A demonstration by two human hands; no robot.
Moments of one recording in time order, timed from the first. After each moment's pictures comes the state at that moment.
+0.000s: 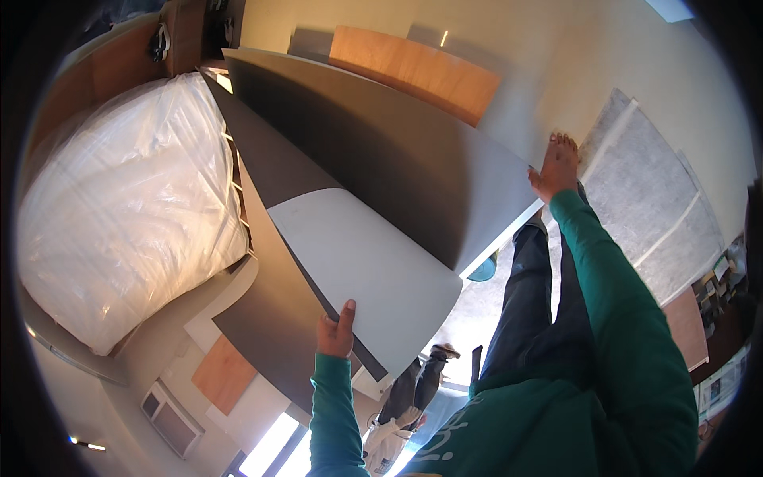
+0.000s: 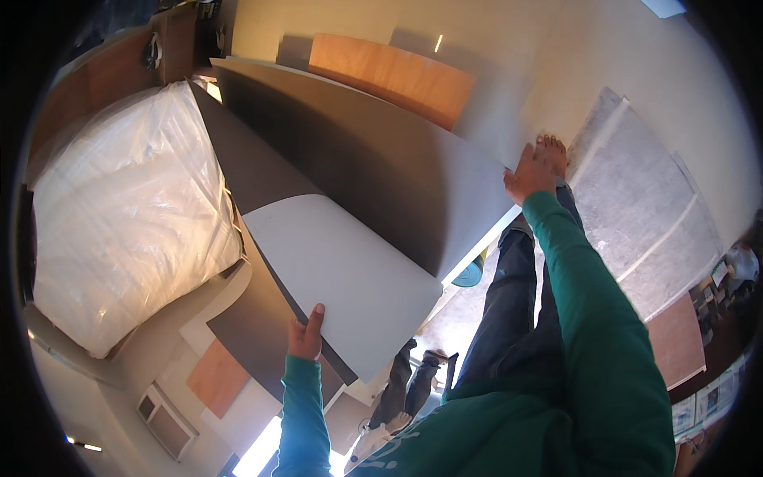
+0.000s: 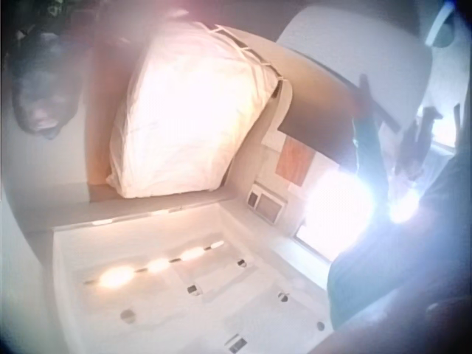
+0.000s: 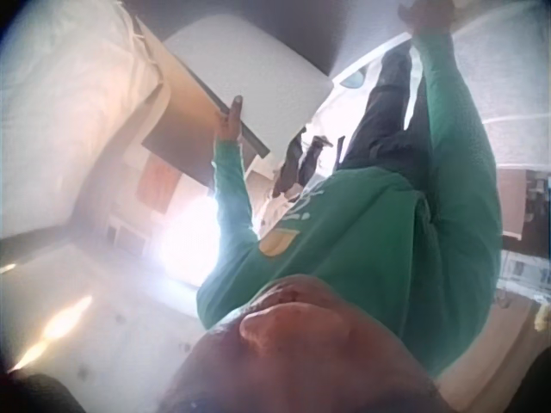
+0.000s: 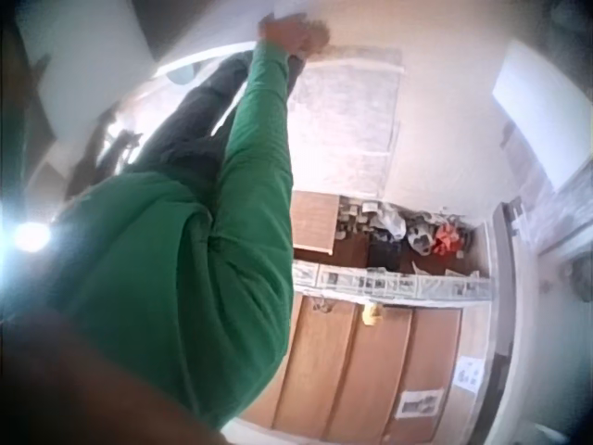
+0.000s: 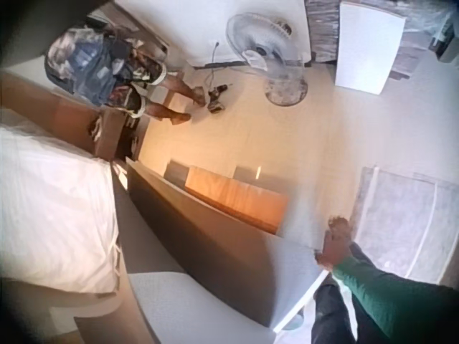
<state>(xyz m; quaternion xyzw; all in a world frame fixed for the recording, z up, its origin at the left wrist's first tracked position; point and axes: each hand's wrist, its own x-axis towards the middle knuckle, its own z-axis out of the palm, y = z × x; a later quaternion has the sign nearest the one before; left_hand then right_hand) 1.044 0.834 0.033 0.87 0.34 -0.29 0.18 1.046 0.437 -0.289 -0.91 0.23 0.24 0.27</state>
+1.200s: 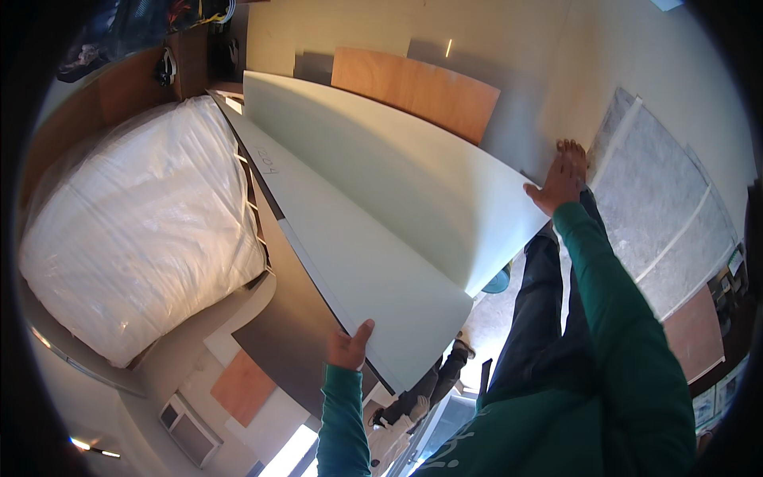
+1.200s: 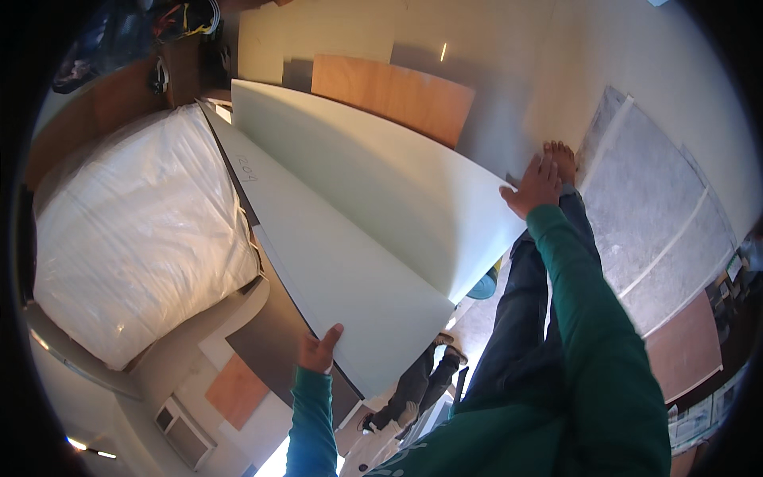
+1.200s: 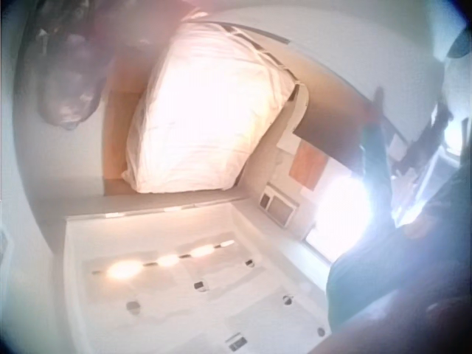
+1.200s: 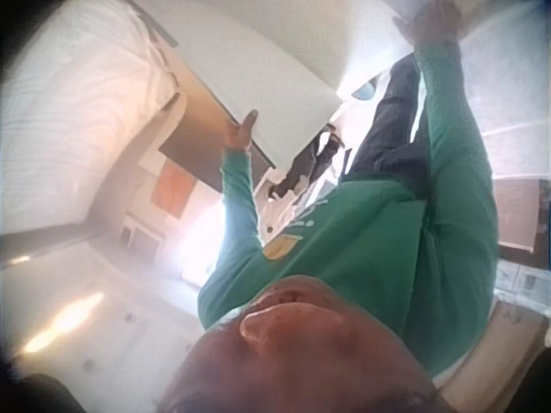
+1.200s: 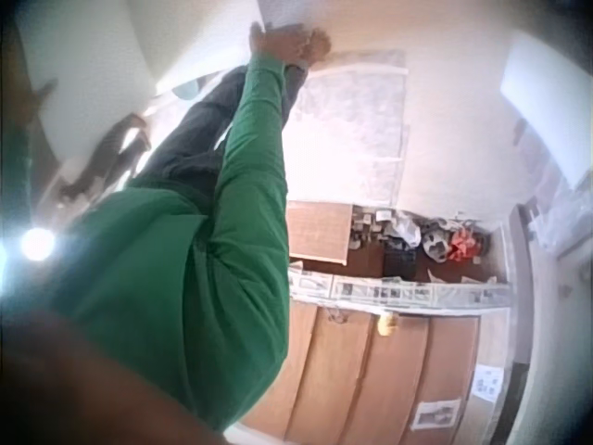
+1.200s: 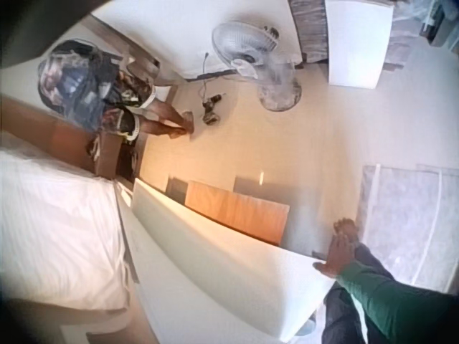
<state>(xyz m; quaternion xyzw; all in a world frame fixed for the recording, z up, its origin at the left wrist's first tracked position) 1.058 0.811 0.027 0.86 0.30 -0.28 0.30 1.040 0.444 -0.305 -0.91 0.28 0.25 0.19</state>
